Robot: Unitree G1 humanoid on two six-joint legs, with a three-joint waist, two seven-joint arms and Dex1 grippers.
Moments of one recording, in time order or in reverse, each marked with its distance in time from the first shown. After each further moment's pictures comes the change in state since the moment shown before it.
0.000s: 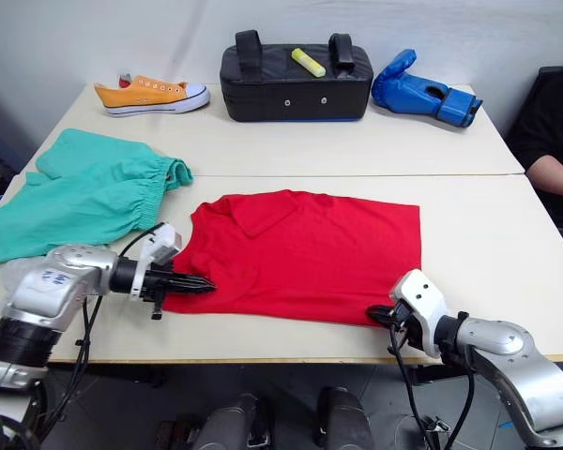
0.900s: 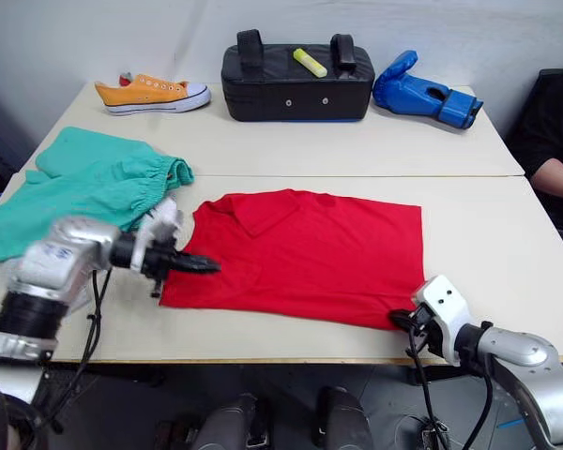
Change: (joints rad) left arm -0.064 -0.018 -0.012 0.014 0.063 -0.030 -0.093; right arm 0.090 -0.021 -0.099 0.012 -0.006 -0.019 0.016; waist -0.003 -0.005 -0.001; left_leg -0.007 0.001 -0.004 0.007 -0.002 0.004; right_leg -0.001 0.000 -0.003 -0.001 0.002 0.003
